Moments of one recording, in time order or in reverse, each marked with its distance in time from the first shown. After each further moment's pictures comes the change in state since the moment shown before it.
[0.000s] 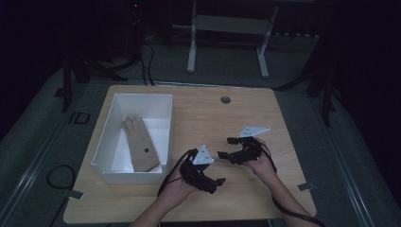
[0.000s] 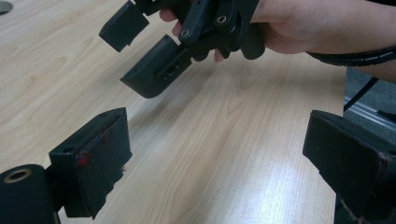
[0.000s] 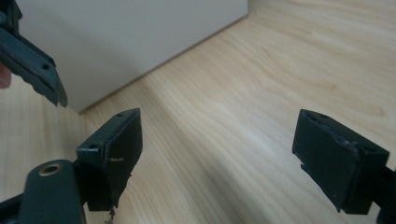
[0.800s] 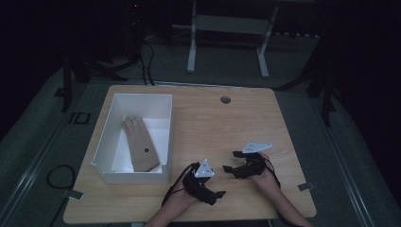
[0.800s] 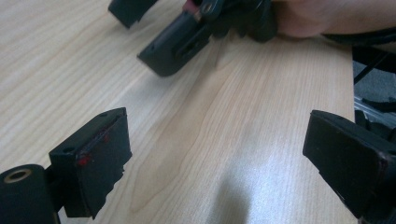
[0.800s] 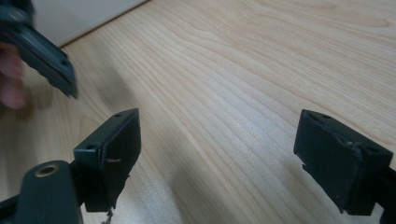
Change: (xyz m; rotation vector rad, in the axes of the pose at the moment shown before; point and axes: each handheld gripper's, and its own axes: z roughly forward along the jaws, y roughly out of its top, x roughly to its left) left arm -0.004 -0.047 0.038 0.022 -0.058 -0.013; right arm 0.002 -0.056 0.001 0.044 -0.065 0.003
